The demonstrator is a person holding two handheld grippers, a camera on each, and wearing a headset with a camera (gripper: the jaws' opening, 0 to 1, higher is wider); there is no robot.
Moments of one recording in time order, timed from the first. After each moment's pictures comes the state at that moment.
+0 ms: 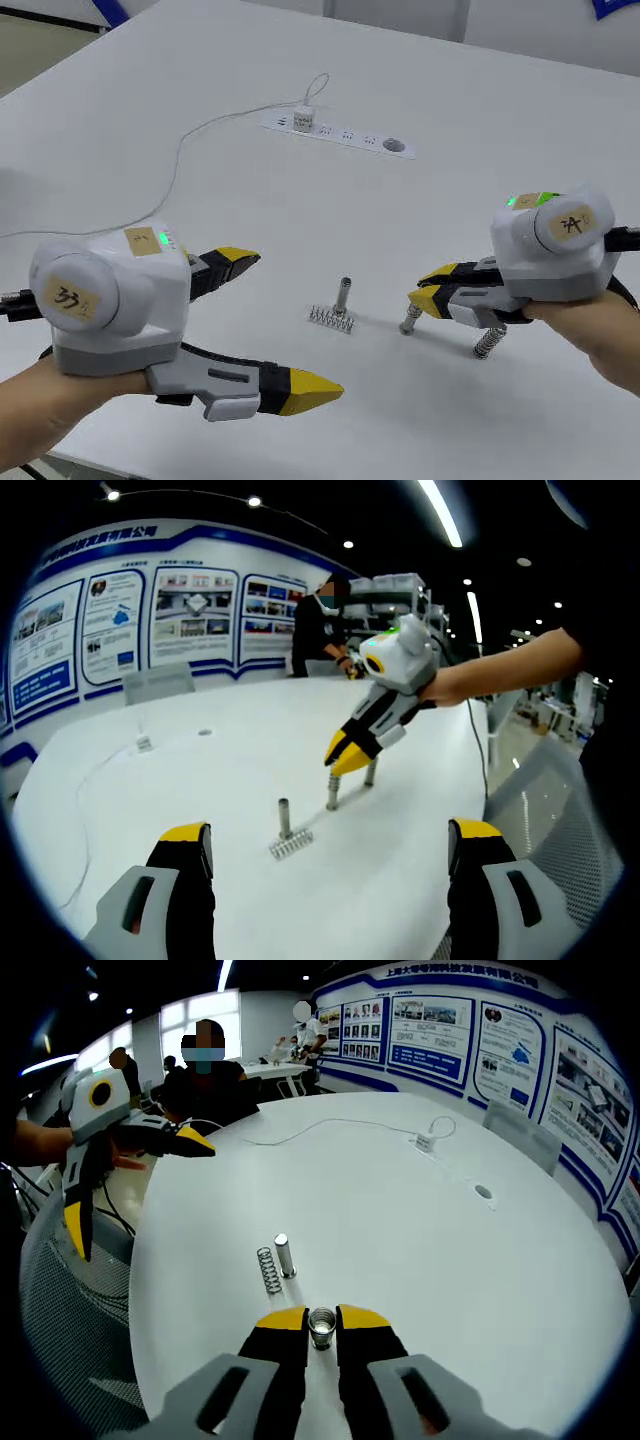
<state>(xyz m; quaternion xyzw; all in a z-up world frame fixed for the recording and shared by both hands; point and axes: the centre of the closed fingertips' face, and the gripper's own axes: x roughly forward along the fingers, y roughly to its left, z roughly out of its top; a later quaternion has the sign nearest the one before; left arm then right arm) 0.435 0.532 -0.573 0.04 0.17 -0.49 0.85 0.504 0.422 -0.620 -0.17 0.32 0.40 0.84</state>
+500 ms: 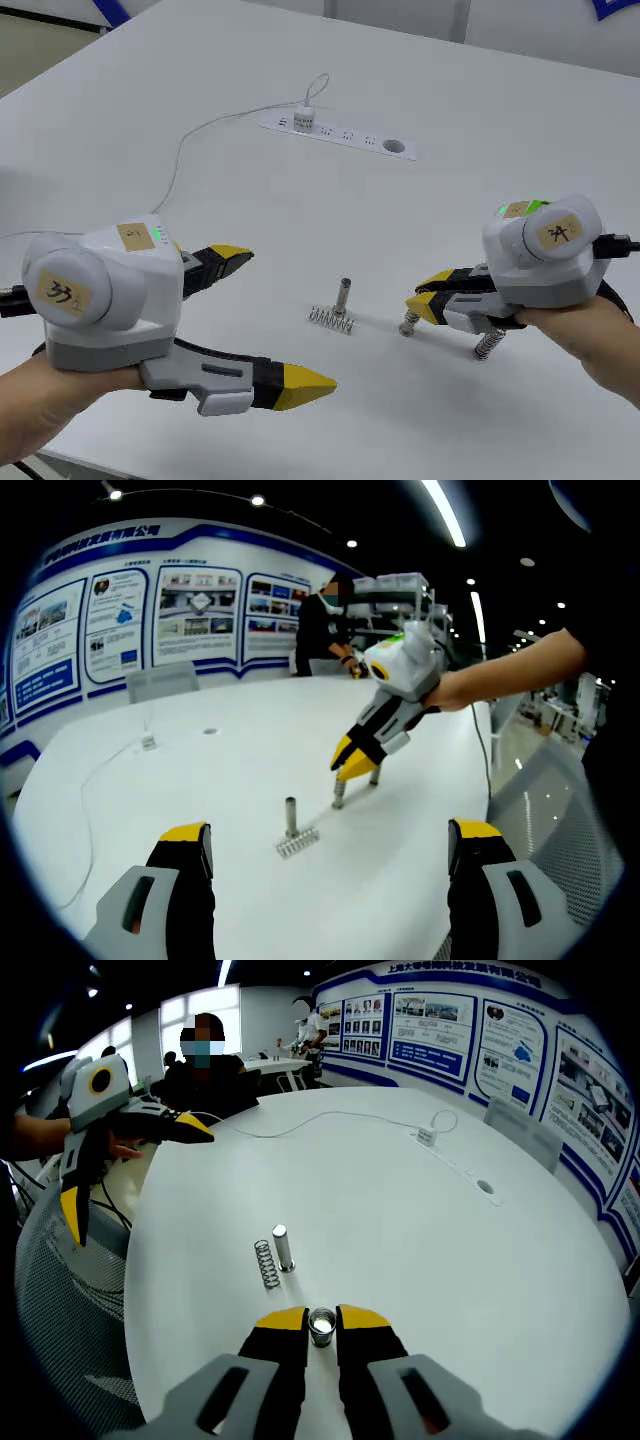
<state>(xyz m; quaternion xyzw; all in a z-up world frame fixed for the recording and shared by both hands) 0.439 0.536 -0.572 0.04 0.17 -0.48 0.86 0.505 0.421 -0.631 -0.18 0.33 0.40 0.84</state>
